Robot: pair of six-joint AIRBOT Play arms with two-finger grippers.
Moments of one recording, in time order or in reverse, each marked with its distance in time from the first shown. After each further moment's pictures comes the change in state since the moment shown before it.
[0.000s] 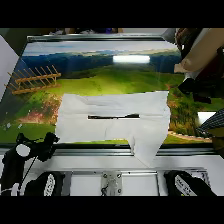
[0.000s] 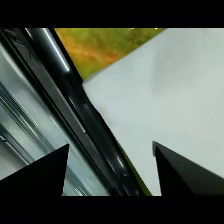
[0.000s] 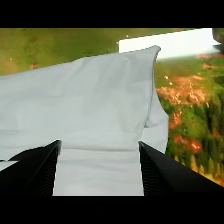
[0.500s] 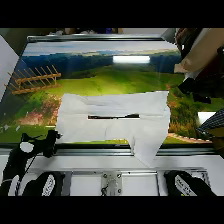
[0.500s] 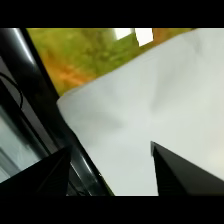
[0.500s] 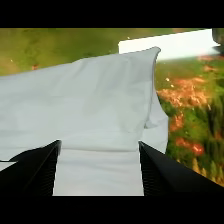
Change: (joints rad) left arm -0.037 -0.183 -0.004 -0.105 0.170 0.010; right arm 0.000 0.001 0.000 0.001 -0.003 -0.001
